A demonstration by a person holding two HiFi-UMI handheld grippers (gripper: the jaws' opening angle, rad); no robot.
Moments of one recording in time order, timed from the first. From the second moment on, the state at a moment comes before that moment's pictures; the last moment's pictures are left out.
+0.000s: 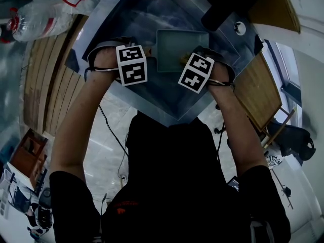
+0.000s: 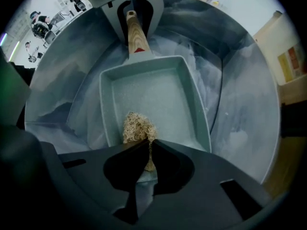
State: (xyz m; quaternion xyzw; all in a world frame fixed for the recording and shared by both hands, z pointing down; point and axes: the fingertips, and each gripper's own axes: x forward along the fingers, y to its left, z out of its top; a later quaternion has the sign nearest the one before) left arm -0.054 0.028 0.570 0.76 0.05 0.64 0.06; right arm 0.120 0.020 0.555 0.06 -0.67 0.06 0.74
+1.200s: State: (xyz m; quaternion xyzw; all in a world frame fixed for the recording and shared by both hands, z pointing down) left arm -0.008 0.039 0.340 0.87 -0.26 0.42 0.04; right arm 0.131 0.010 0.352 0.30 -0.83 0.03 0.47
